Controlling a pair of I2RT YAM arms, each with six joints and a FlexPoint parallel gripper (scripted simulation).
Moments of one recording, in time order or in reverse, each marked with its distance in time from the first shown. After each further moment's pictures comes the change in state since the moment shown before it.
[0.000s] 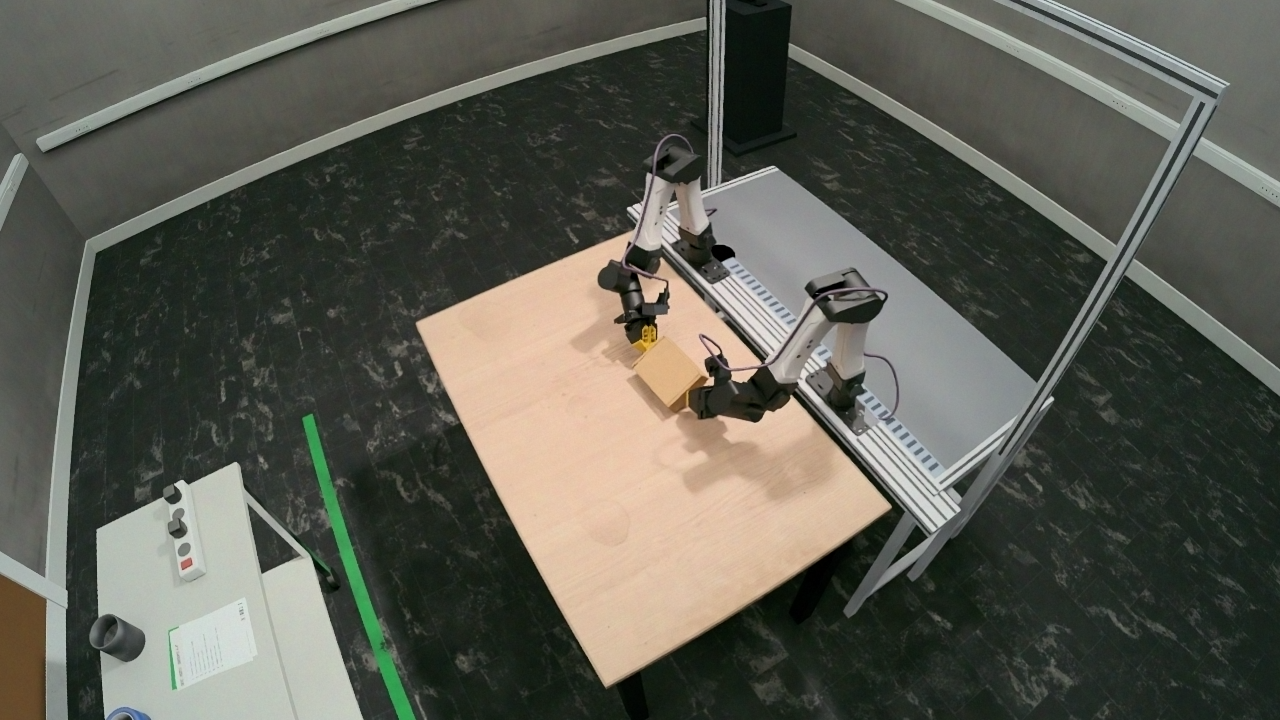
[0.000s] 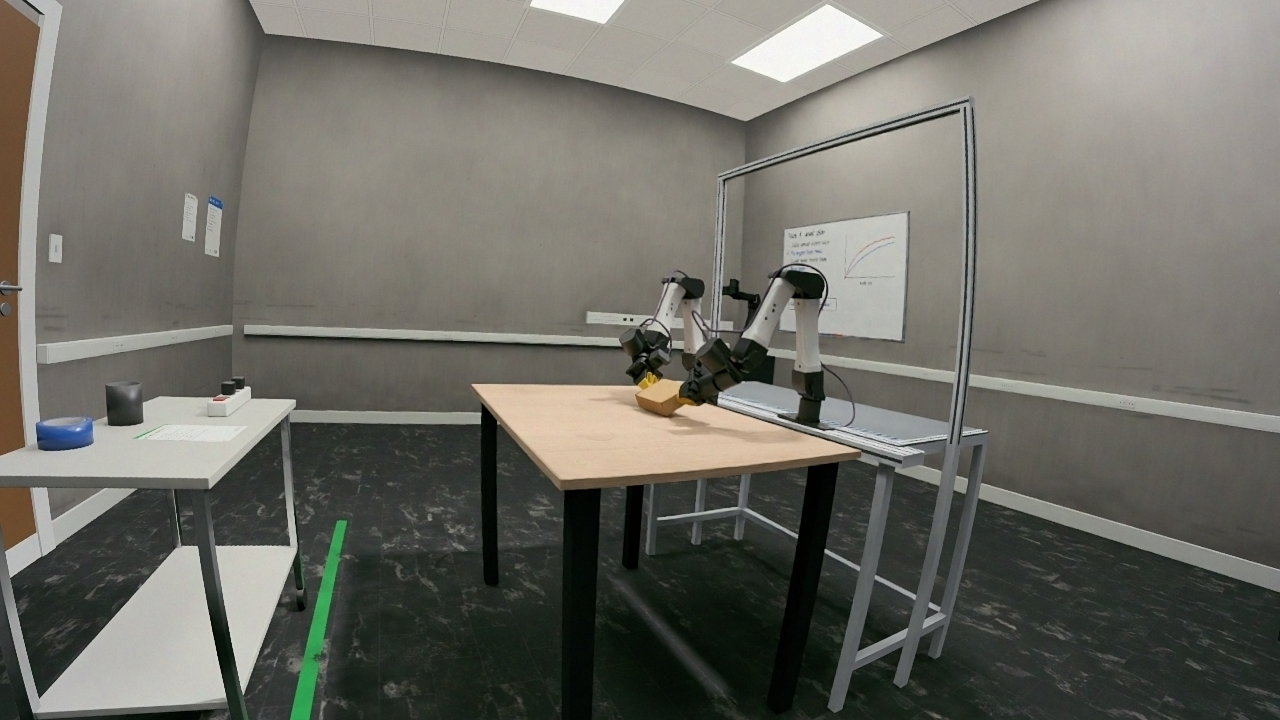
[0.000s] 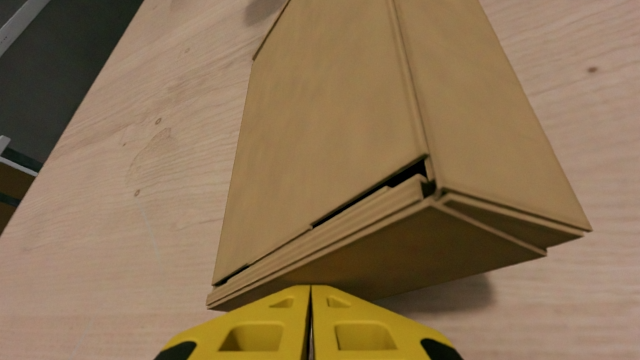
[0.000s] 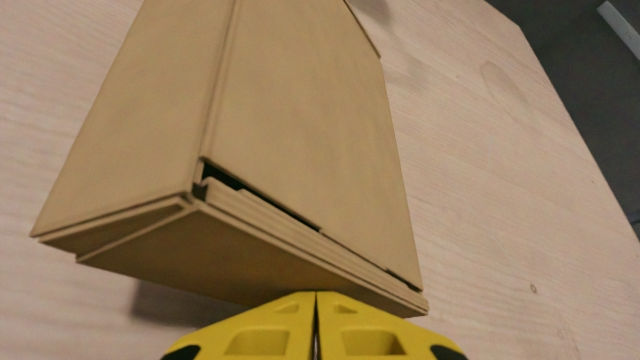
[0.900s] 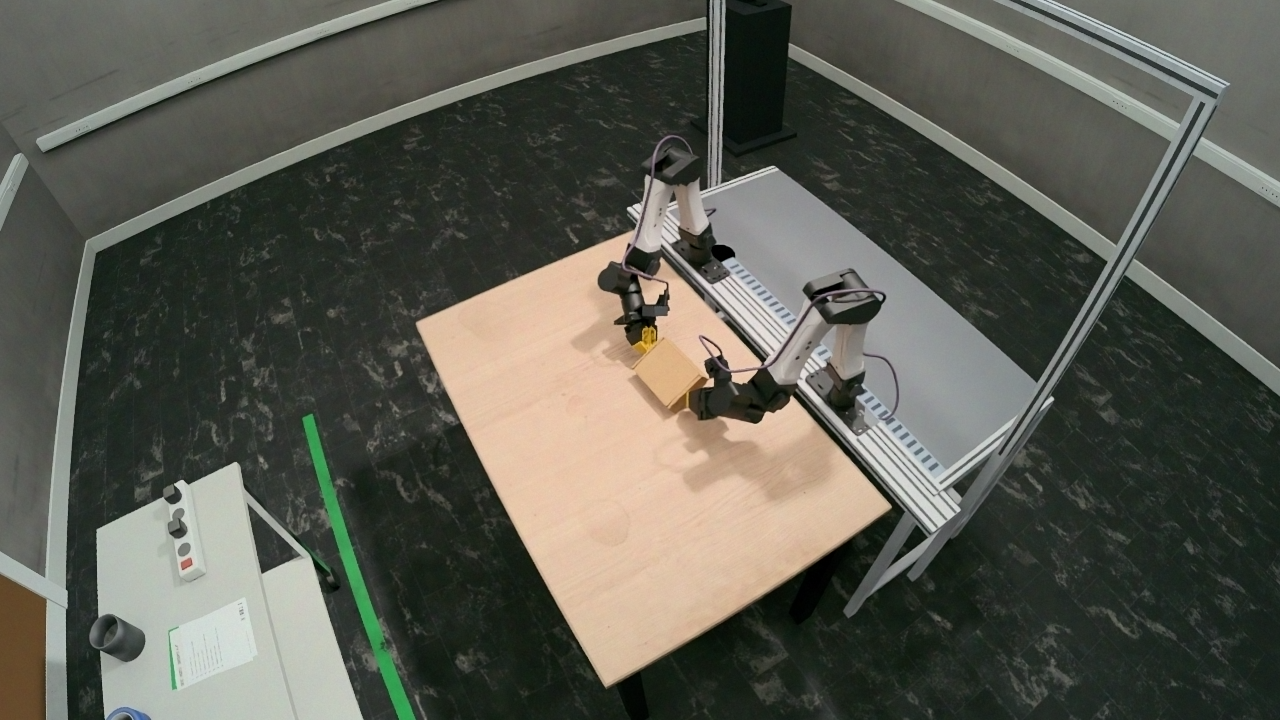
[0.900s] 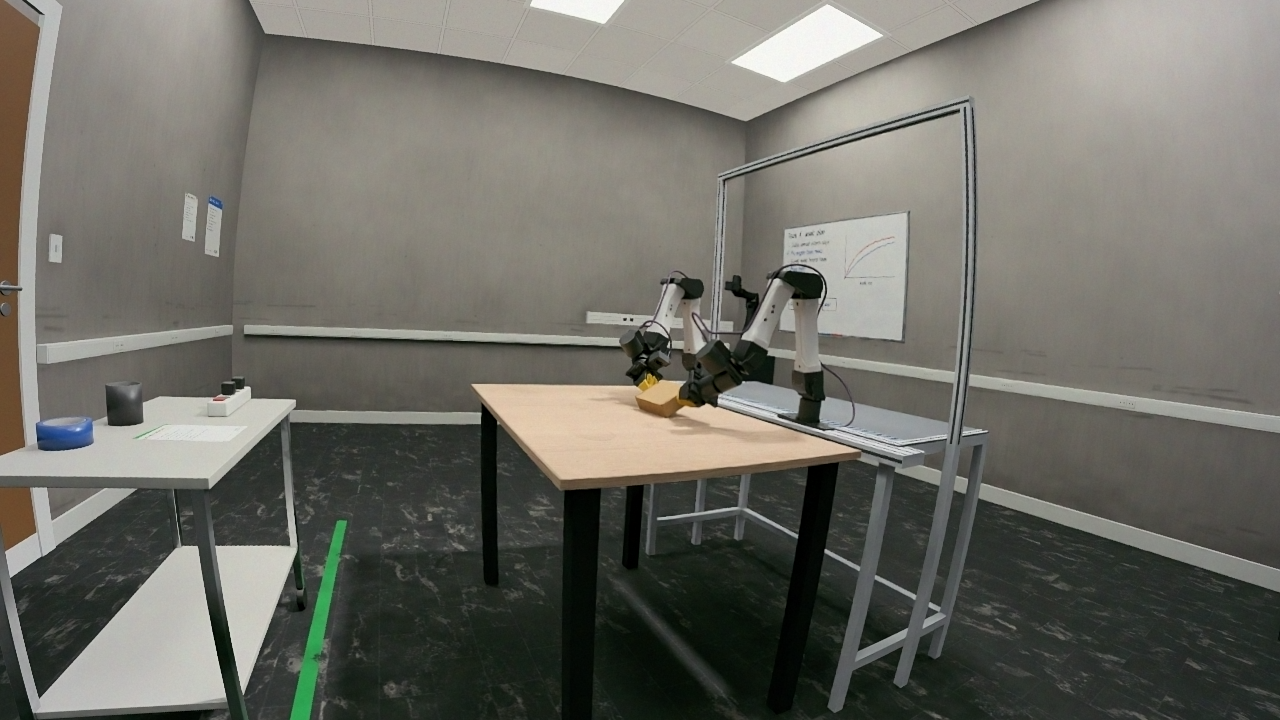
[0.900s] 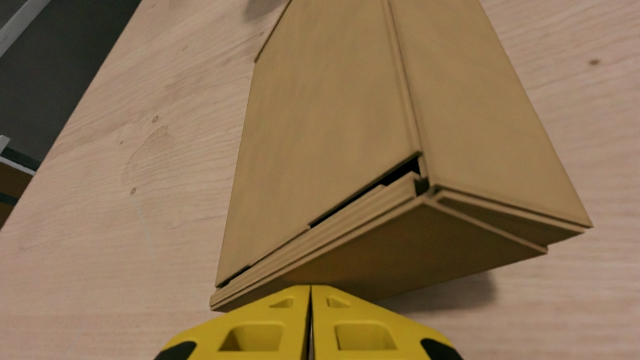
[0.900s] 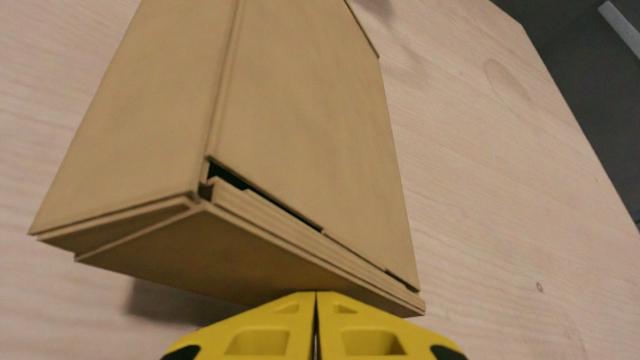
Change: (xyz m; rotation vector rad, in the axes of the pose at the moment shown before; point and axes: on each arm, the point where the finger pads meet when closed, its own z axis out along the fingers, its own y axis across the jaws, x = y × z) left arm 0.003 -0.002 0.002 -0.002 0.000 0.002; right arm 0.004 0.002 0.002 0.000 0.000 -0.002
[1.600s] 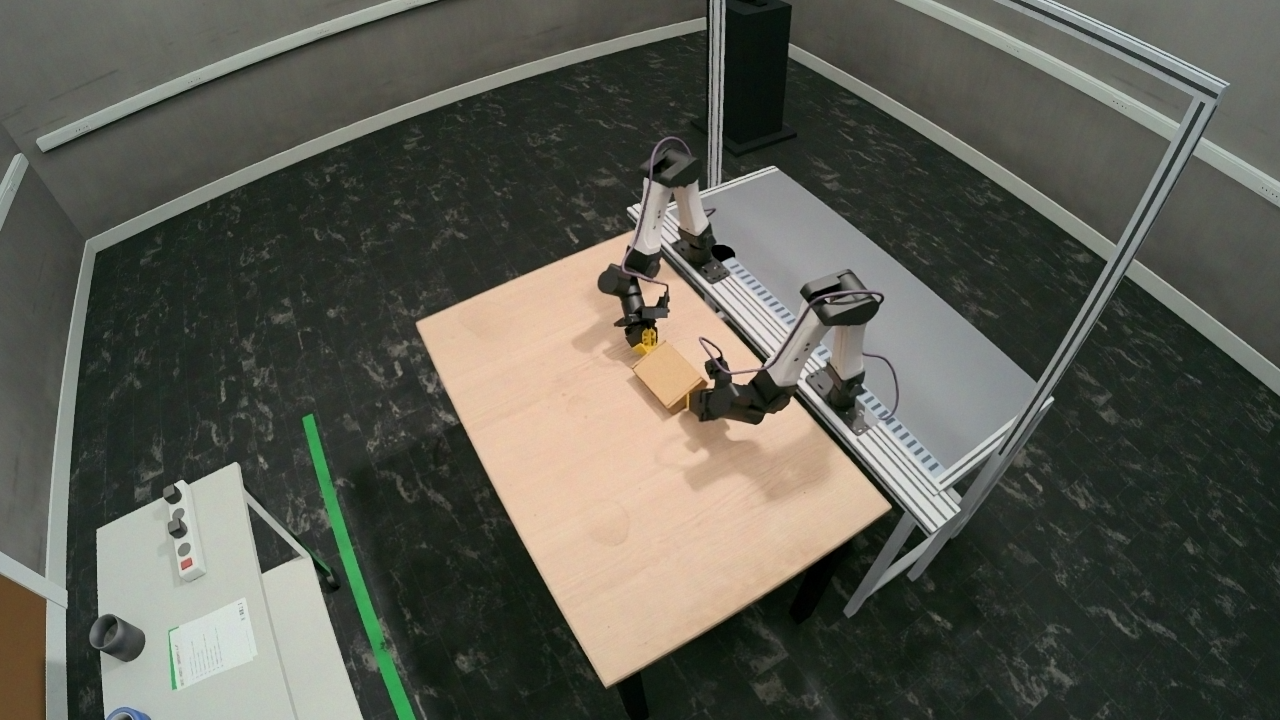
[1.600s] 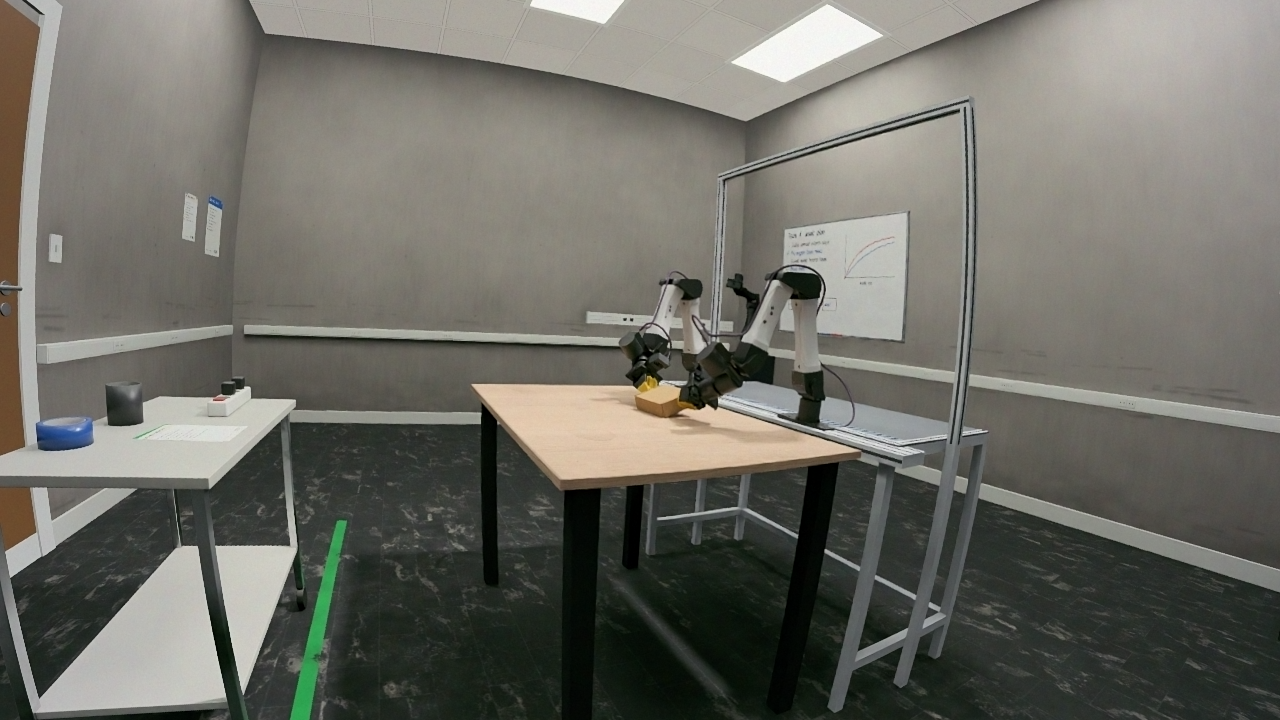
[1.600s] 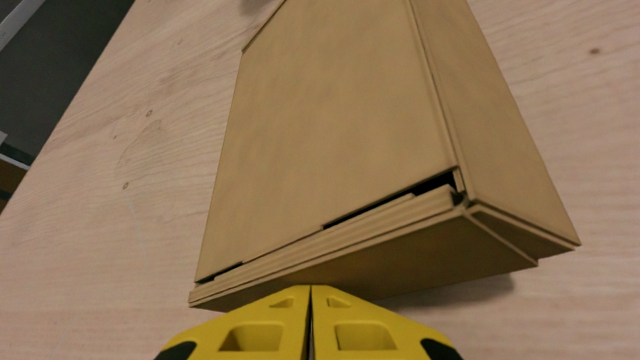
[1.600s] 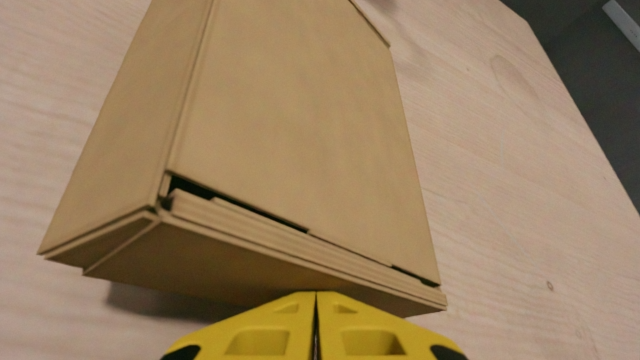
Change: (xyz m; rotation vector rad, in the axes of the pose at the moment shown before) left arm 0.004 -0.004 0.002 -0.001 0.006 -0.004; right arm 0.005 0.003 0.003 -0.006 0.002 0.000
